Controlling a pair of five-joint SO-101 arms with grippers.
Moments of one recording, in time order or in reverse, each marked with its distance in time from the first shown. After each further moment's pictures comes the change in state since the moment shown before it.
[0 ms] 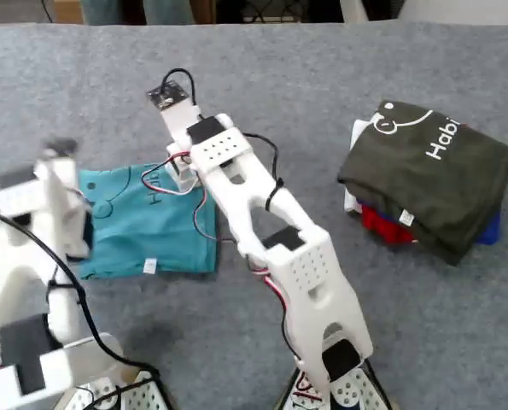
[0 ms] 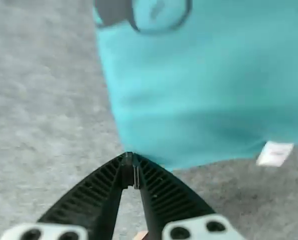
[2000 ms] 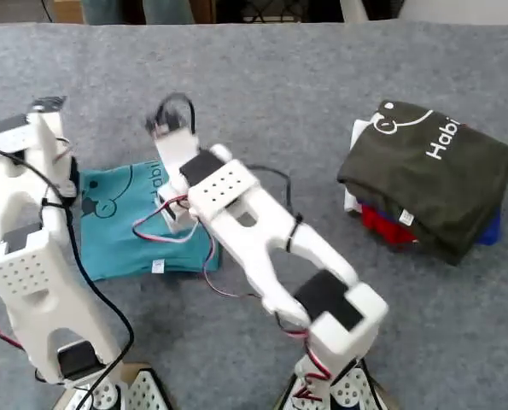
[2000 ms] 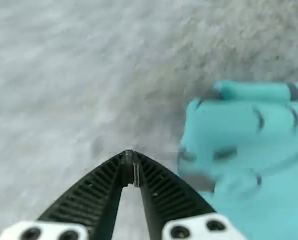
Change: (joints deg) left arm -4.4 43.3 -55.9 6.2 2.5; right arm -9.1 -37.4 33.6 0.1 -12.5
